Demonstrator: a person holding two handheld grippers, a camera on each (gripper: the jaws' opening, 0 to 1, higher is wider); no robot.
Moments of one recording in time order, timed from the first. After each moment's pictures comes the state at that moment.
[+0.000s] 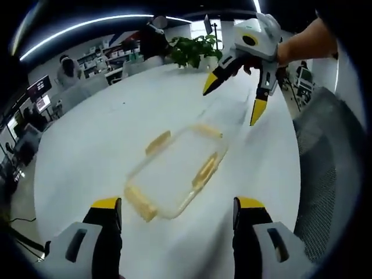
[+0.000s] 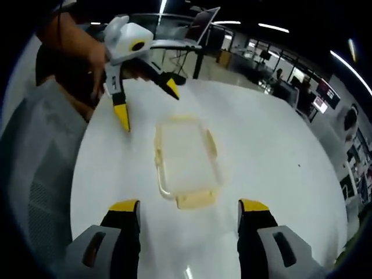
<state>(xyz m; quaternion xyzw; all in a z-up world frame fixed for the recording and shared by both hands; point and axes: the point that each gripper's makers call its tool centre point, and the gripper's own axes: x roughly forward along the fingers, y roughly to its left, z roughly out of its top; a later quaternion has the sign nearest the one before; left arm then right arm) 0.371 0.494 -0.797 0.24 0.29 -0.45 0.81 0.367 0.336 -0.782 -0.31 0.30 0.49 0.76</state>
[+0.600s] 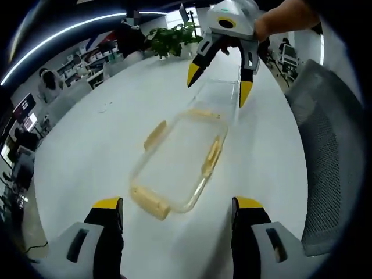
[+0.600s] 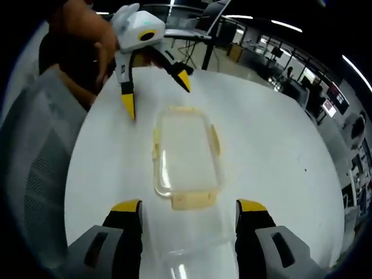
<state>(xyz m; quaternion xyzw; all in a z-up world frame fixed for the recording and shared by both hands) 0.383 0.502 -0.808 0.33 0.28 -0.49 0.76 0.377 0.339 -0.794 -0.35 0.31 0.50 0.73</state>
